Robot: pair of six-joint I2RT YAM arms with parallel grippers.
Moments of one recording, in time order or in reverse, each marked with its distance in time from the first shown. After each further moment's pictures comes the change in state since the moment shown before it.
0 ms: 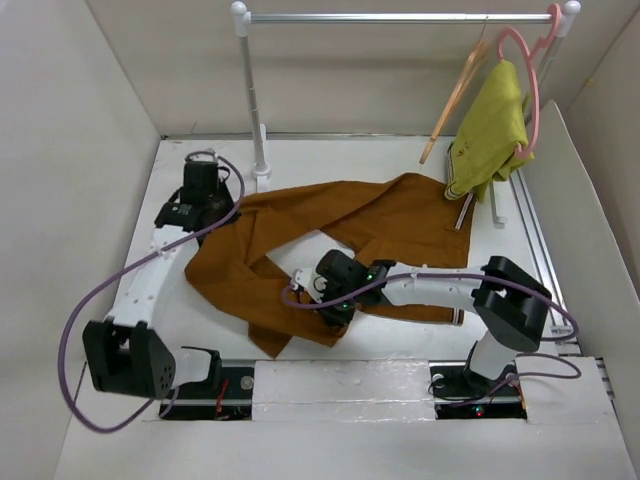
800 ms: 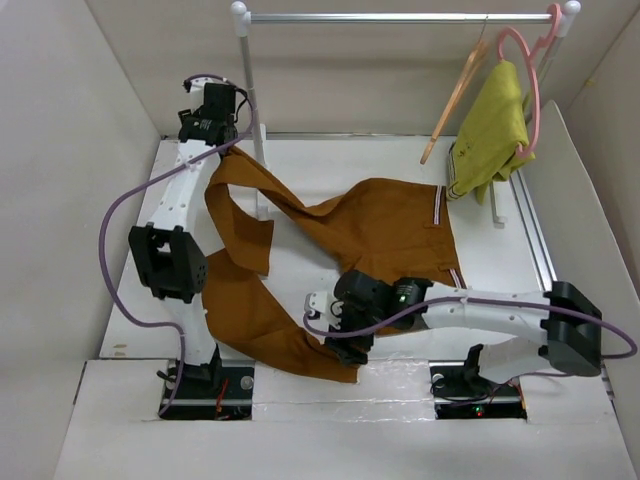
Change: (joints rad) left arm -0.002 0.562 0.848 -0.177 -0.544 0.131; right arm 0.147 -0.294 -0.161 -0.151 -0.090 0.092
